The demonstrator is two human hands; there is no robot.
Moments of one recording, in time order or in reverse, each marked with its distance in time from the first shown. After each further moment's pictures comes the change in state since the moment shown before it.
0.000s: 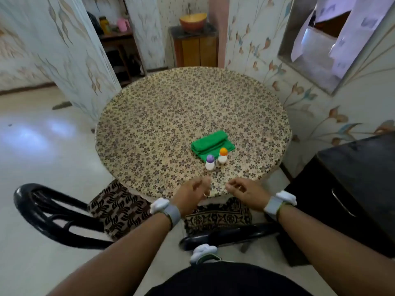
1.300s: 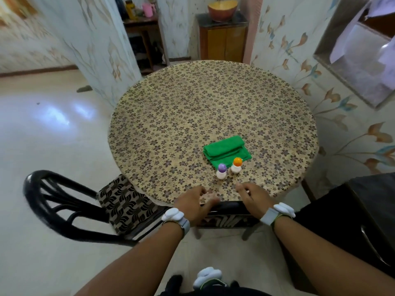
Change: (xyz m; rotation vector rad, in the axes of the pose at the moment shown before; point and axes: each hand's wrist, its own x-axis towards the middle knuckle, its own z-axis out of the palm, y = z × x) left_hand 0.055 -0.049 0.014 0.543 0.155 -0.165; right_hand 0.081 0.032 -0.001 -0.175 0.136 0.082
